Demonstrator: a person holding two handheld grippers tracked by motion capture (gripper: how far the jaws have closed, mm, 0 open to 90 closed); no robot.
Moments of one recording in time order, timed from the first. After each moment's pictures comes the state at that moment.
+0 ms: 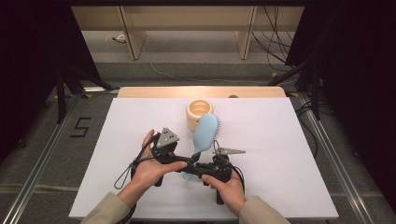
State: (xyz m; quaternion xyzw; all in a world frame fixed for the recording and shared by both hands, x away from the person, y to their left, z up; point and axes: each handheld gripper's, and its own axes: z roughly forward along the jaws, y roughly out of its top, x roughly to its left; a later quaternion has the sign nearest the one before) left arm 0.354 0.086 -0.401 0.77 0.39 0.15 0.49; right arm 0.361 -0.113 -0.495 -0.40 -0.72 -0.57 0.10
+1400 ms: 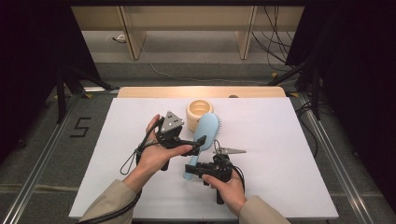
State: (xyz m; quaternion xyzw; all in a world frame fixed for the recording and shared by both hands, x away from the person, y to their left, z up) left arm 0.381 0.070 -0.370 0.75 0.37 0.19 0.52; right arm 0.361 -0.113 -0.494 -0.40 -0.71 -0.57 0.10
